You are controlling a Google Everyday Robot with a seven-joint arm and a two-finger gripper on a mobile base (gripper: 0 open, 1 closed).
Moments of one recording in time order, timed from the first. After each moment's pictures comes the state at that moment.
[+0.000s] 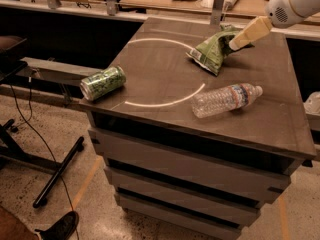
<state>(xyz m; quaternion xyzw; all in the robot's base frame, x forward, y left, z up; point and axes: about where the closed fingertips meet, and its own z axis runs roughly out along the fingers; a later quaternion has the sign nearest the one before) 0.719 -0.264 0.968 -0.37 0.84 0.01 0.40</state>
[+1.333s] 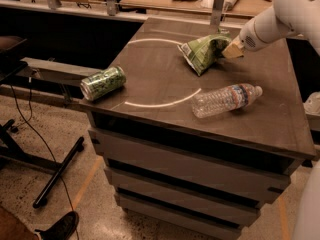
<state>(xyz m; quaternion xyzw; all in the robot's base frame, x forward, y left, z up) 0.764 -0.243 0.882 -0.38 0.84 -0.01 0.38</state>
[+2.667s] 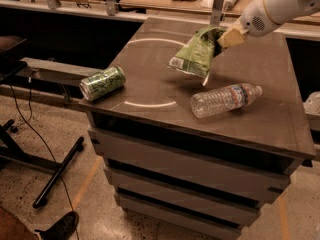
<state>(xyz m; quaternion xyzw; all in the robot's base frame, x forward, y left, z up) 0.703 -0.195 0.945 -0.45 0.81 0.07 0.37</state>
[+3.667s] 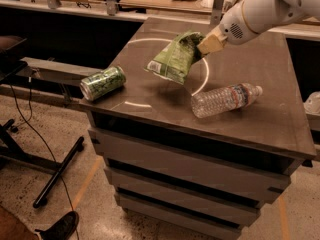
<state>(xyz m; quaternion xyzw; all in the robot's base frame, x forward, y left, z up) 0.674 -0.132 0.941 -0.43 0.81 0.10 0.38</state>
